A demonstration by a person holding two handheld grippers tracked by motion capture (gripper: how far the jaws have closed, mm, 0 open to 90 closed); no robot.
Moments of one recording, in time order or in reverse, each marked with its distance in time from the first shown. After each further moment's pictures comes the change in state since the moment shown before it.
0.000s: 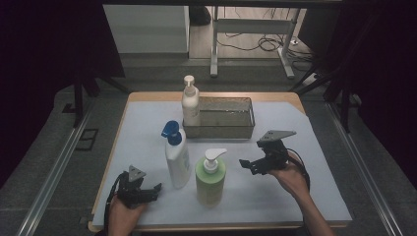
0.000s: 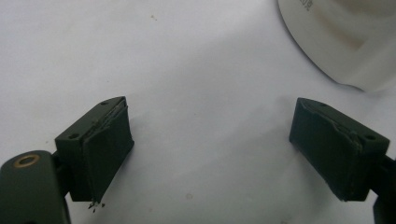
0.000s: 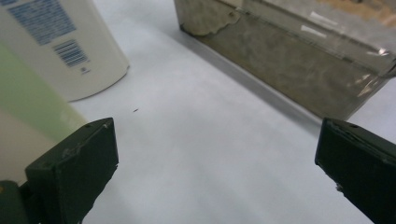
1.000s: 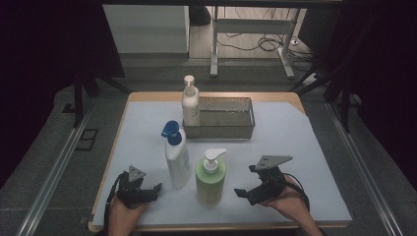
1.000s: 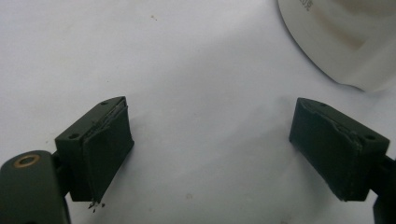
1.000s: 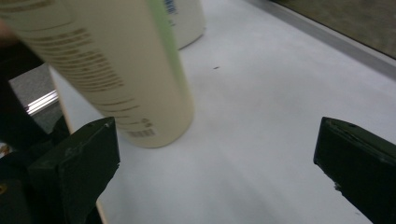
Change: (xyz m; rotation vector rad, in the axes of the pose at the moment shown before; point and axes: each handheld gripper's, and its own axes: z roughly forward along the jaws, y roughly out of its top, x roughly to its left) left arm 0.000 0.000 0.000 -0.001 -0.001 -0.001; right arm 0.055 -0.037 -0.008 0.030 0.144 -0.041
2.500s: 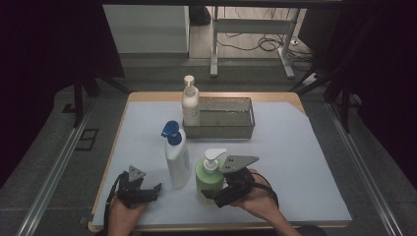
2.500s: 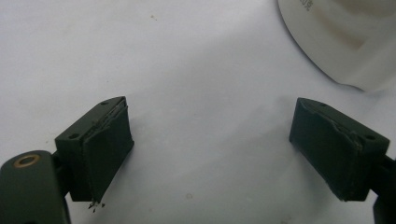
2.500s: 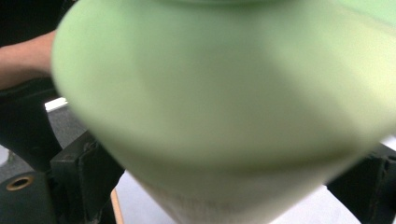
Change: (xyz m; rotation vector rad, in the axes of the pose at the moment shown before) left arm 0.000 0.000 0.000 0.002 -0.001 0.000; right arm 0.059 0.054 0.041 -0.073 0.060 -0.158
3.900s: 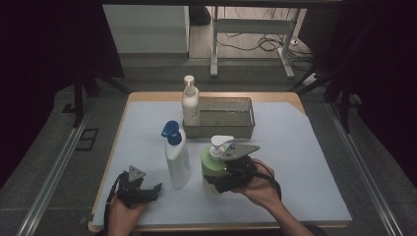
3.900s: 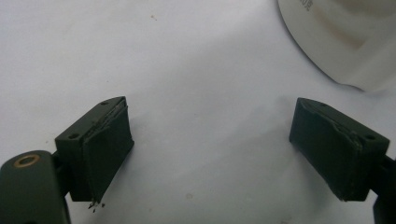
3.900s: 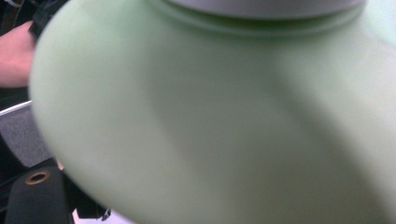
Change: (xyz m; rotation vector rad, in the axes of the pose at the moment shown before) left arm 0.000 0.000 0.000 0.001 0.000 0.001; right arm -0.017 0.023 -0.009 0.023 -0.134 -0.004
